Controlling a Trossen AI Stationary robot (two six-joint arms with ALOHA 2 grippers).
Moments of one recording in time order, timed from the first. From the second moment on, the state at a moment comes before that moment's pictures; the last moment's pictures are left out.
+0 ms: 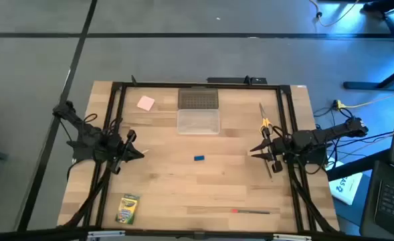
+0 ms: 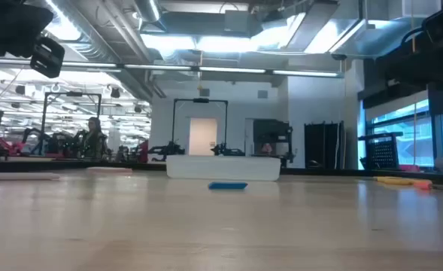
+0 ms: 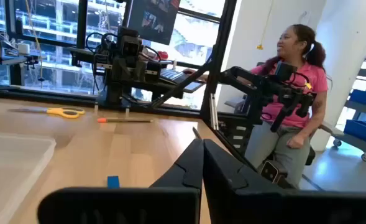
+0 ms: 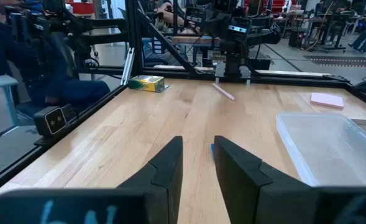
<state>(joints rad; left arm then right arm) -0.65 0.01 0.01 0.09 -0.43 -0.17 0.31 0.12 0.01 0.04 0.10 0.02</state>
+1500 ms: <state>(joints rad) -0.65 0.01 0.01 0.09 -0.43 -0.17 0.31 0.12 0.01 0.06 0.10 0.08</state>
